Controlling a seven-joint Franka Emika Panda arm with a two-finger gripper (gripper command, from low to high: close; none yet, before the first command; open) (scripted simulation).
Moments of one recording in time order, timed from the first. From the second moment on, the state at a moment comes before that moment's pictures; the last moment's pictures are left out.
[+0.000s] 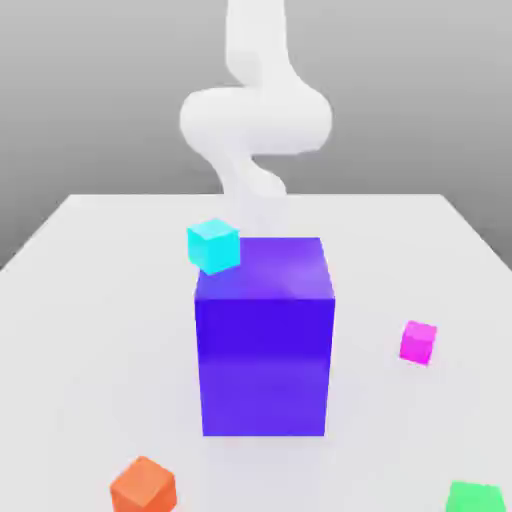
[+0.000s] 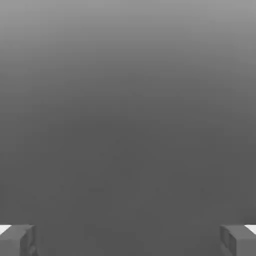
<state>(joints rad) 0.05 -0.75 -0.01 -2.34 0.03 2.33 0.76</state>
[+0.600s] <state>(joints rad) 0.39 -0.41 0.05 -2.60 0.23 2.57 0.55</state>
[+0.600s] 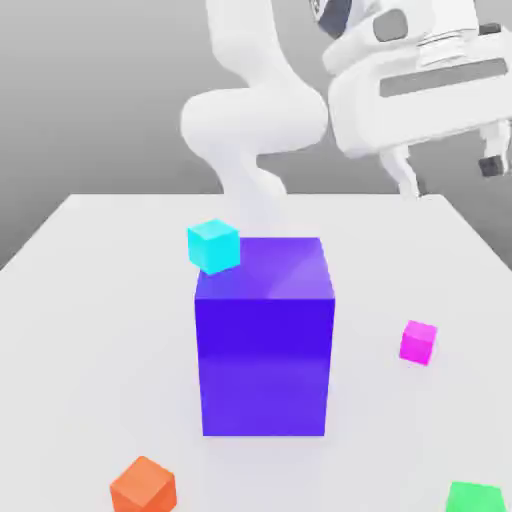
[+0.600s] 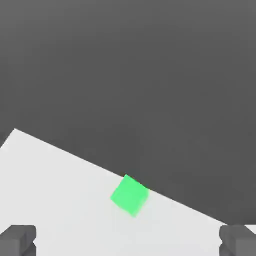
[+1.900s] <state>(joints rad) 0.84 0.27 0.01 -2.86 -0.29 3.13 0.83</state>
